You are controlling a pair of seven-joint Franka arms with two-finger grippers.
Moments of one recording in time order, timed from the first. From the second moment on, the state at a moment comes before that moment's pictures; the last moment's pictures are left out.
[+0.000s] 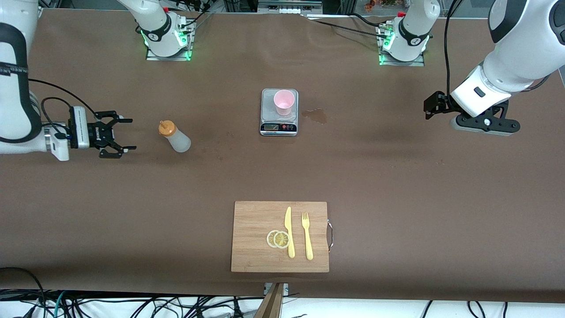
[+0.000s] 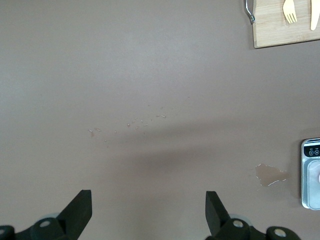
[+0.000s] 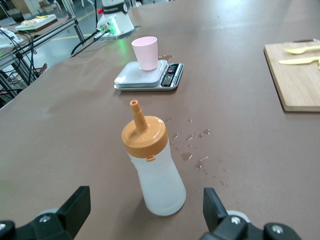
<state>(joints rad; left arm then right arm) -0.02 0.01 -0.16 -1.75 0.00 1.68 -0.06 0.04 0.47 -0.37 -1.88 0.85 1.51 -2.39</state>
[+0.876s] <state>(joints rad) -0.02 0.01 -0.16 -1.75 0.00 1.68 -0.06 0.05 0.69 -0.36 -1.97 1.08 1.42 -2.74</state>
